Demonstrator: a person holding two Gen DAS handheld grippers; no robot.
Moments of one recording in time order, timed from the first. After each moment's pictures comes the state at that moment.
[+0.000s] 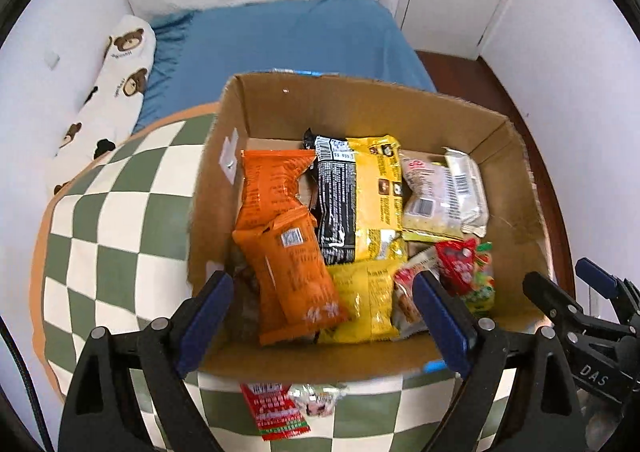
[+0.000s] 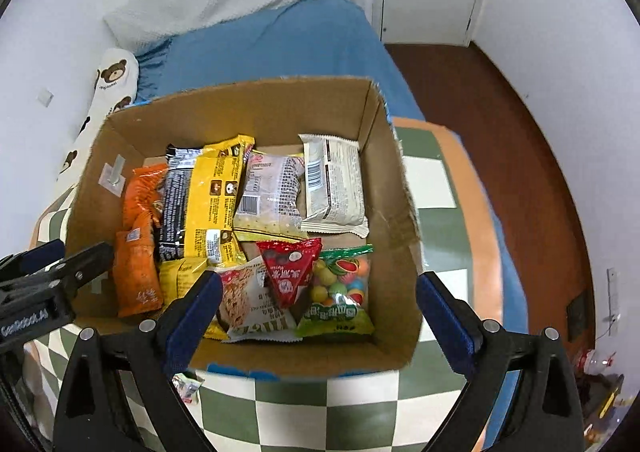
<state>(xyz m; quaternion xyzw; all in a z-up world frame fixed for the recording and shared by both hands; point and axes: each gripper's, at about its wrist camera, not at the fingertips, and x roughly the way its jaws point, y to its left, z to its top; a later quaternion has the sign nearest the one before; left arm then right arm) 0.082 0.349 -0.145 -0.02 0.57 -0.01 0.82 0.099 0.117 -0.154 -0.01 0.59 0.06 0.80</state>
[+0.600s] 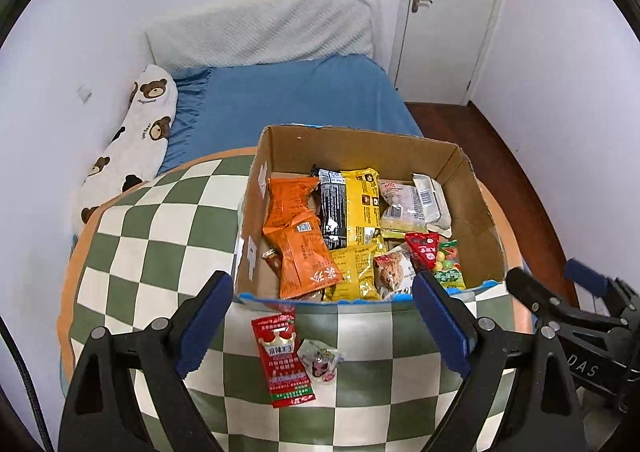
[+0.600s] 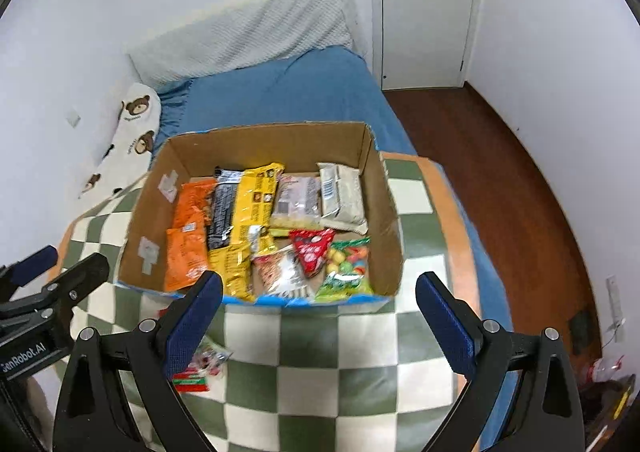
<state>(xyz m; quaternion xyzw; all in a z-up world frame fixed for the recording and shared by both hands) -0.023 0.344 -0.065 -0.01 0.48 0.00 0.88 0.007 0.111 -0.070 0.01 0.52 0.07 0.85</state>
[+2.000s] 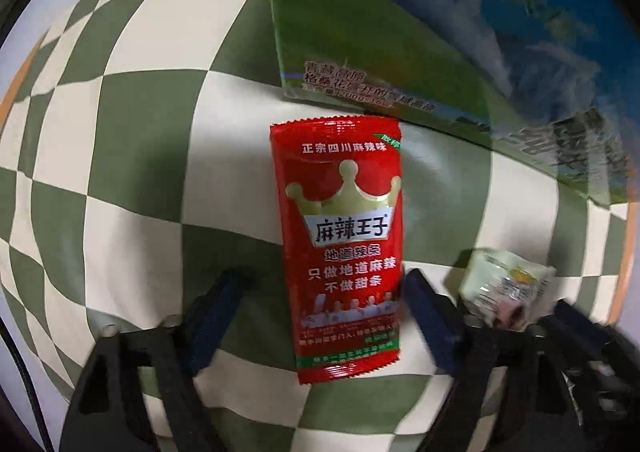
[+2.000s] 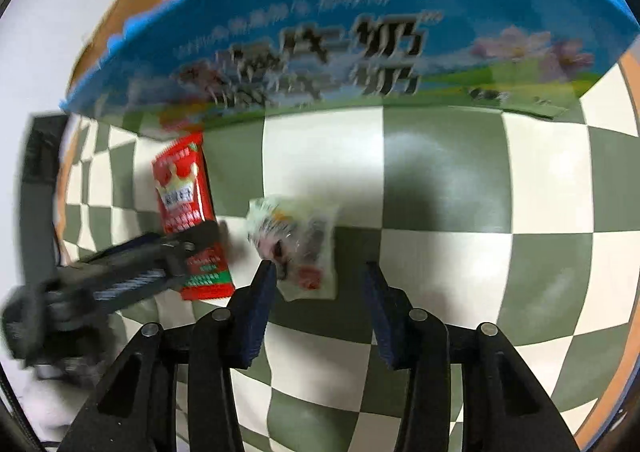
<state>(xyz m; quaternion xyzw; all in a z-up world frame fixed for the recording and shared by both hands) -0.035 0.412 -0.317 -0.06 0.68 0.06 0.73 -0.054 0.176 -0.279 0.08 0.70 0.17 0.69</state>
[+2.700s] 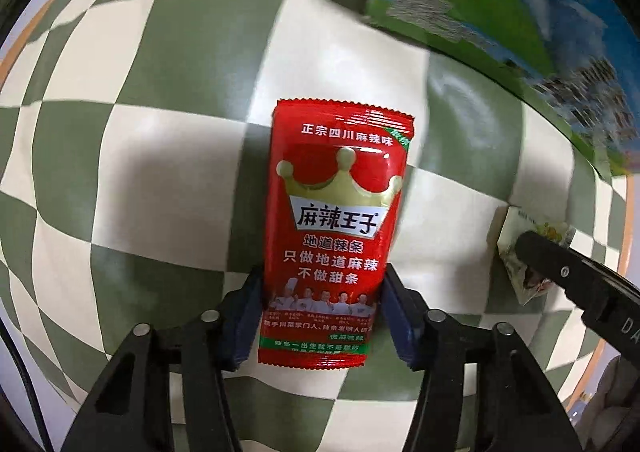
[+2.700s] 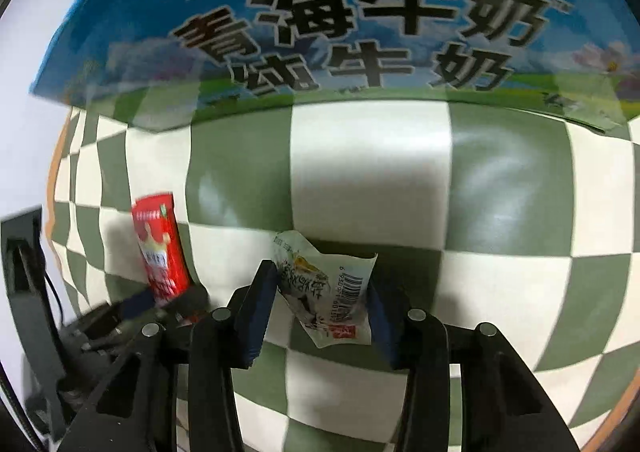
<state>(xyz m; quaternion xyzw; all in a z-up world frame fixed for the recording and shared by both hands) -0.090 0.435 -0.327 -0.09 0.69 0.05 0.72 -0.045 0.220 -0.310 0.06 0.71 0.18 0.68</state>
